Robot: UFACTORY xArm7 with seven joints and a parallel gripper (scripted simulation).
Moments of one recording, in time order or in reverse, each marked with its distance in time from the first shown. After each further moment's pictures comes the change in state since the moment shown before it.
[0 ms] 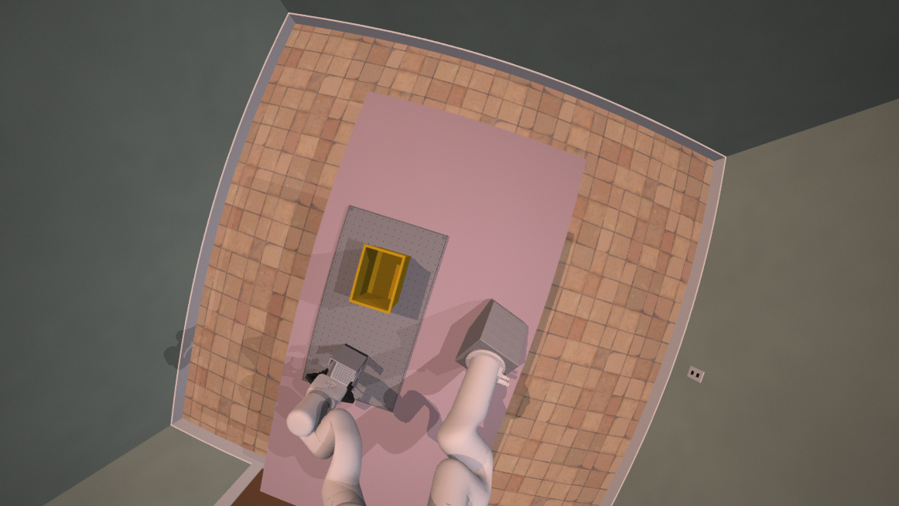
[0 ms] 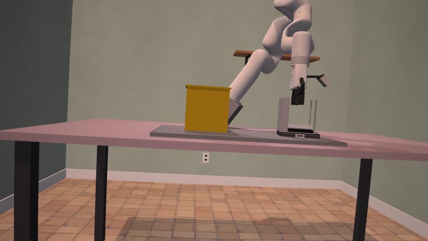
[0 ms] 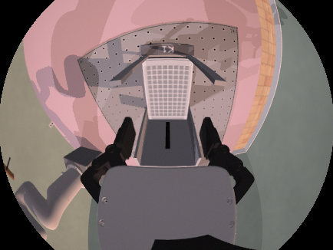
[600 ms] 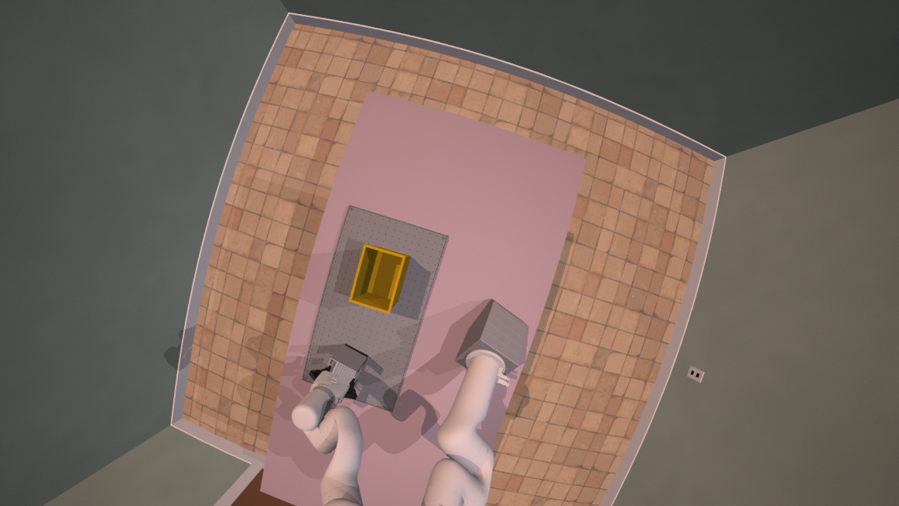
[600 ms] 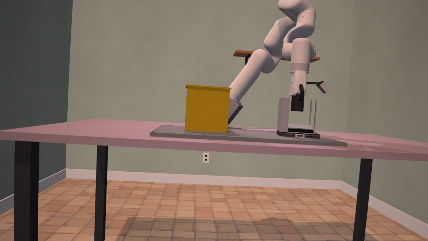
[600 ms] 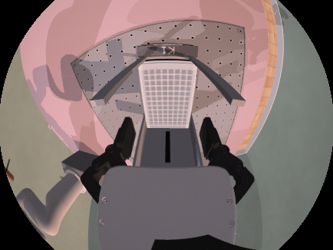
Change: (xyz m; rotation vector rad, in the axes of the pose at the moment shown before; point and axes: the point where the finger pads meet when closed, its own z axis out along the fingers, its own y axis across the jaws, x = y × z) arm 0.000 0.000 0.027 0.000 0.000 0.000
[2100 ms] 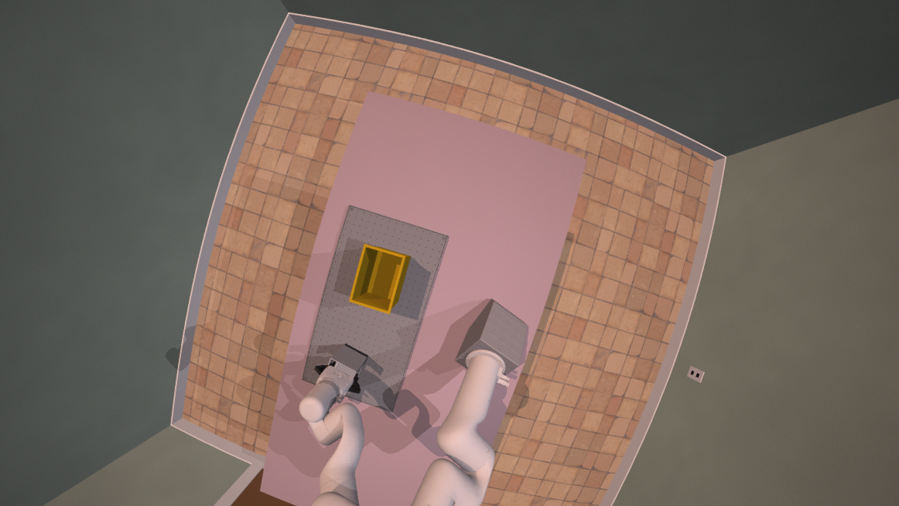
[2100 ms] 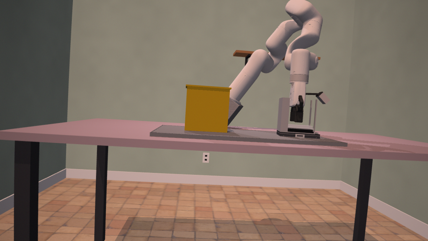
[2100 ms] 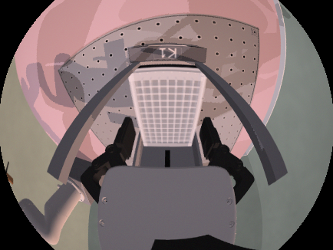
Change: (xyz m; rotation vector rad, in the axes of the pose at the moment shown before) arm 0.000 0.000 0.044 0.000 0.001 0.000
